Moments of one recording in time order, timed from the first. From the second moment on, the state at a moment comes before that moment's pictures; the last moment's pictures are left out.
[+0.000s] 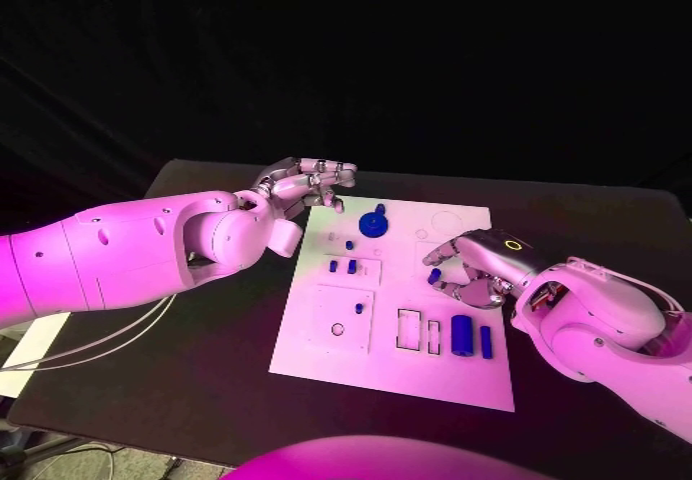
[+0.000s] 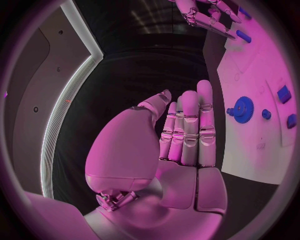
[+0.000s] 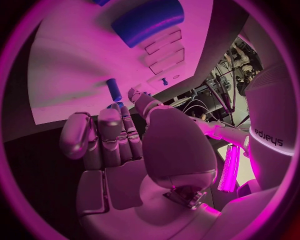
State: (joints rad) left arm 1.20 -0.99 -0.03 1.59 0.05 -0.22 0.32; left_hand 1.38 -0.13 0.37 0.02 0.12 1.00 0.17 0.17 0.07 1.07 0.09 0.37 0.18 1.22 0.01 0.90 0.58 0.17 1.23 0.11 0.49 0.79; right arm 1.01 -0.84 0.11 1.75 -1.78 -0.22 -0.19; right_hand 1.32 -0.13 0.39 -0.03 0.12 0.99 0.13 0.07 0.08 0.98 0.10 0.07 0.06 1.47 0.01 1.02 0.90 0.08 1.35 0.11 1.29 1.07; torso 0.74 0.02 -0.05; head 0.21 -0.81
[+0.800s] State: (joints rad) left arm 1.20 -0.99 -0.03 1.59 0.05 -0.22 0.32; left_hand 1.38 -0.13 0.37 0.02 0.12 1.00 0.17 0.17 0.07 1.07 0.09 0.37 0.18 1.22 0.01 0.90 0.58 0.17 1.23 0.11 0.48 0.79; right arm 1.02 -0.81 0.11 1.72 -1.85 -0.18 -0.22; right_hand 1.35 -0.08 0.40 -0.04 0.09 1.05 0.13 0.07 0.09 1.08 0.09 0.13 0.07 1.47 0.00 1.03 0.89 0.08 1.35 0.10 1.28 1.07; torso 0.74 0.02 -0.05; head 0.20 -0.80
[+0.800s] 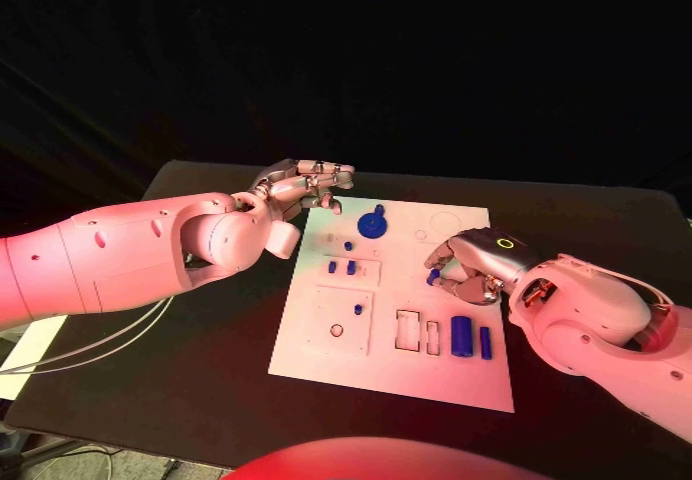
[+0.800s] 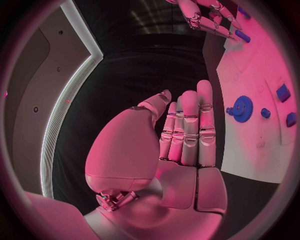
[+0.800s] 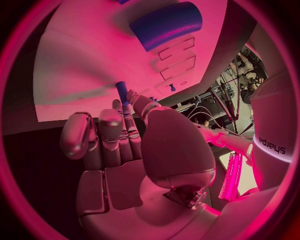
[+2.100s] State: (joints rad) left arm 1.20 -0.99 -0.03 1.59 0.05 -0.22 0.32; left_hand 1.38 -0.13 0.37 0.02 0.12 1.00 0.17 0.17 0.07 1.07 0.09 0.37 0.18 1.22 0.01 0.90 0.58 0.17 1.23 0.11 0.48 0.79; right arm 1.02 -0.78 0.11 1.72 -1.88 -0.17 -0.25; right_hand 1.36 -0.06 0.46 -0.05 0.05 1.14 0.12 0.10 0.11 1.19 0.07 0.12 0.07 1.47 -0.02 1.07 0.92 0.08 1.38 0.08 1.31 1.13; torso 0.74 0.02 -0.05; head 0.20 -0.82
